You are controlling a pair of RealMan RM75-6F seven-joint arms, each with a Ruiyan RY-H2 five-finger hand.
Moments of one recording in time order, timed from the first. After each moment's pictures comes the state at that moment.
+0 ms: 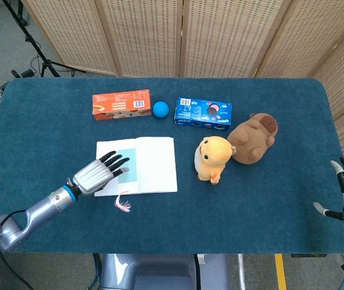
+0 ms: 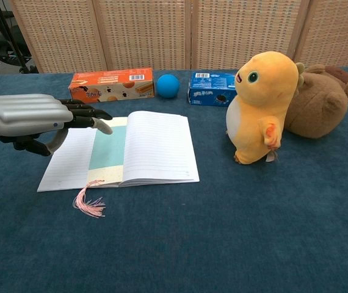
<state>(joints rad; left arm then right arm) -0.81 -1.36 0.10 -1.31 1.64 0.93 0.00 0.12 -1.07 0.14 -1.56 -1.36 1.39 0.10</state>
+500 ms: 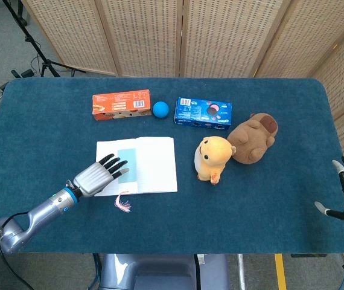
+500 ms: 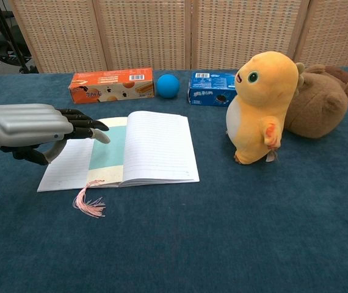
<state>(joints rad) -0.81 -1.36 0.09 -1.35 1.58 0.86 0.12 0.12 -1.07 0.14 -1.55 -1.36 1.38 0.11</state>
